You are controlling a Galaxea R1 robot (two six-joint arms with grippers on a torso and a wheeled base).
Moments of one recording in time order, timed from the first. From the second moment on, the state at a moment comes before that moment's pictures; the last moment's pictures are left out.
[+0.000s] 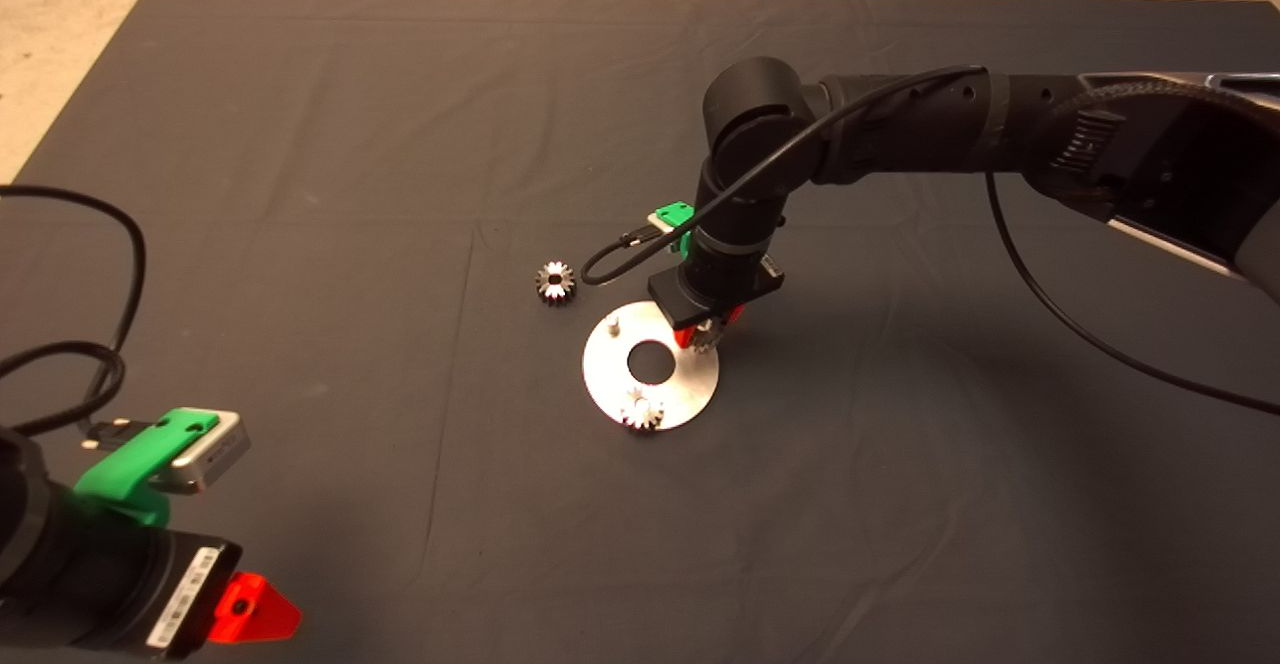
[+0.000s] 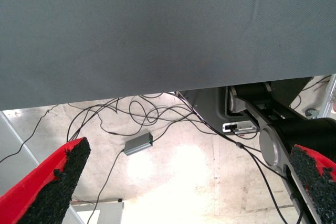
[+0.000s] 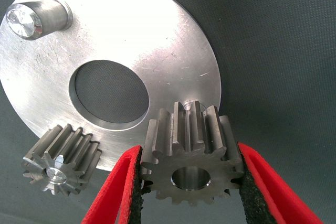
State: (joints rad) left arm -0.48 1.85 -0.34 0.08 1.53 -1.39; right arm 0.37 2.91 -1.38 -0.16 -1.53 1.11
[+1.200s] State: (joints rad) left arm -0.48 1.80 -0.34 0.07 1.53 -1.36; right arm 0.37 2.91 -1.38 -0.16 -1.53 1.11
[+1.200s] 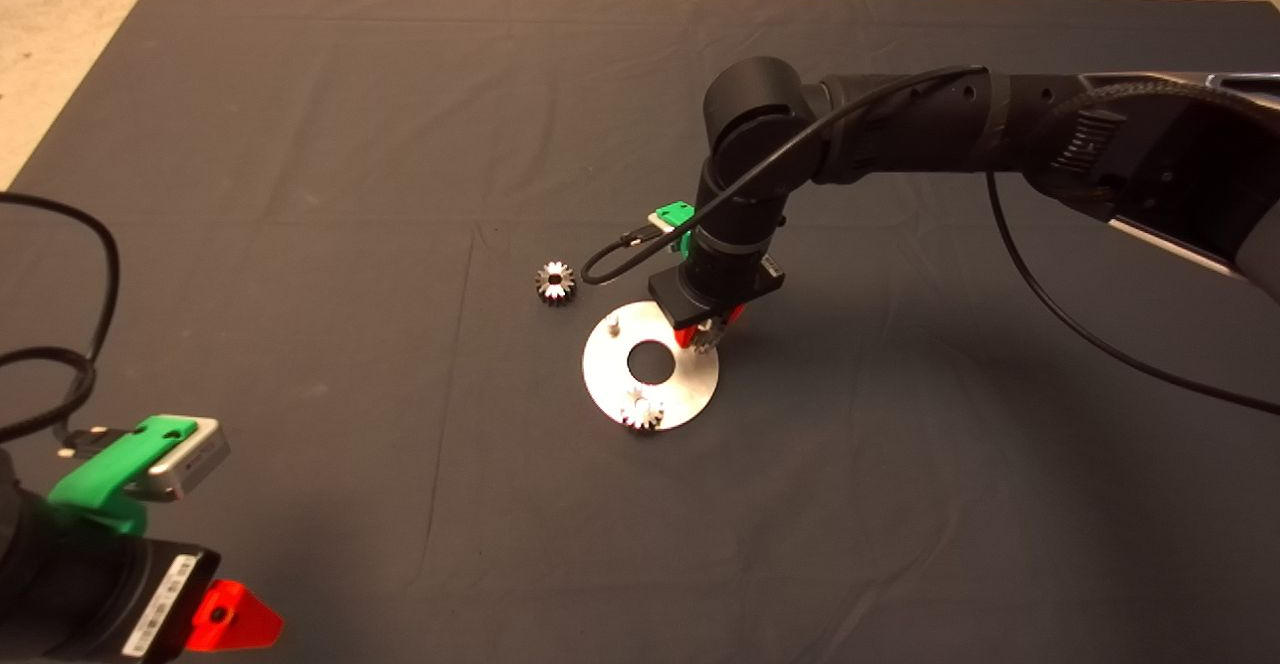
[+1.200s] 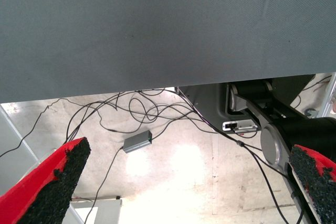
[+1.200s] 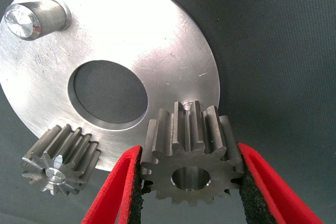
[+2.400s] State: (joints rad) left arm -0.48 1.80 -0.34 0.07 1.53 -1.36; right arm 0.37 2.91 -1.38 -0.17 -1.53 1.11
